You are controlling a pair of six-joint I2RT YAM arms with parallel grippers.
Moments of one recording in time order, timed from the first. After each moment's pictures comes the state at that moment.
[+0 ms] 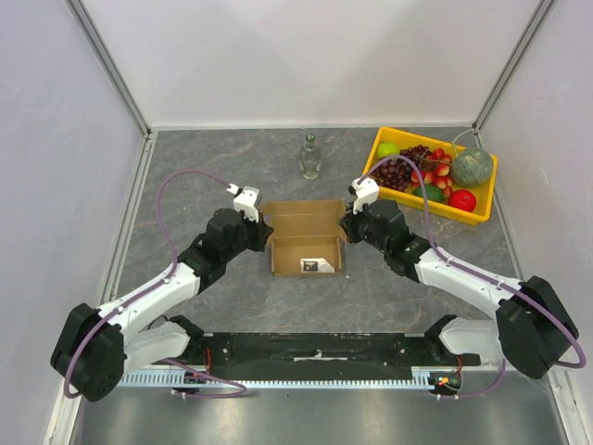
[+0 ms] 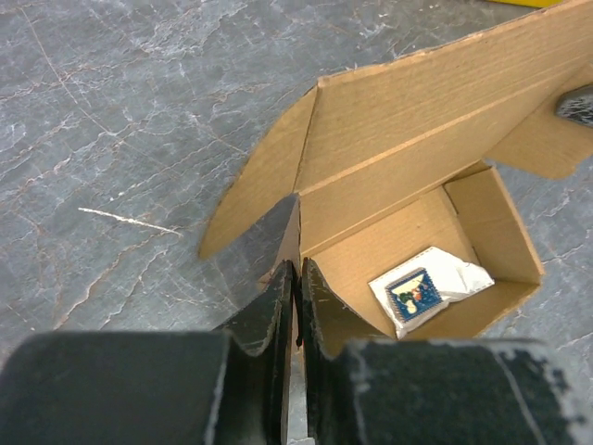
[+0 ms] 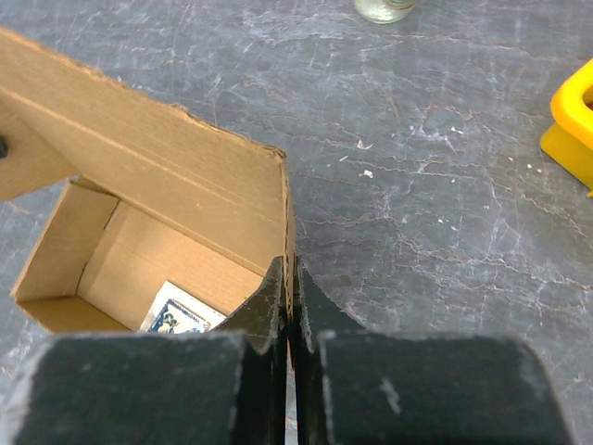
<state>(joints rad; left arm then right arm) -0.57 1.09 0.55 0.09 0.02 -0.25 0.63 1.24 0.64 0.19 -0.01 0.16</state>
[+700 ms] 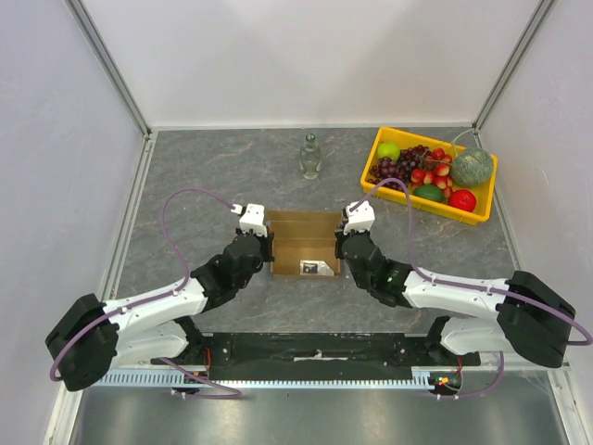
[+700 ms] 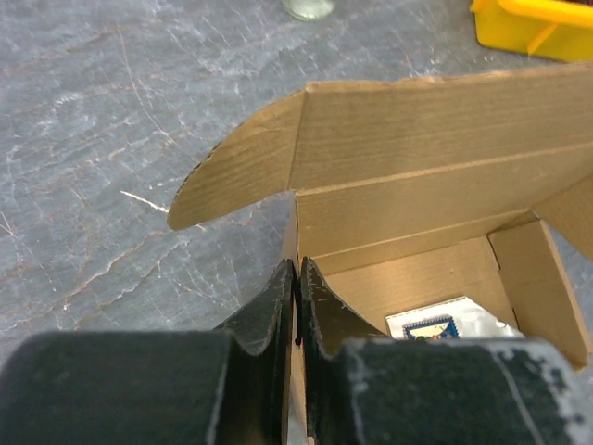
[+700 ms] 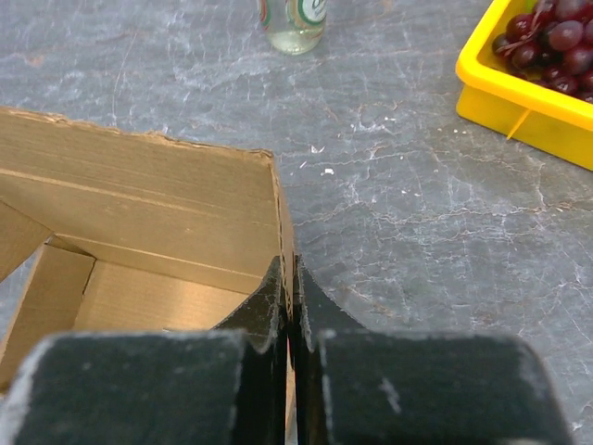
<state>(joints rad) -0.86 1.06 0.43 0.26 -0.50 -0.33 0.98 1.24 0.55 0.32 0.70 0.34</state>
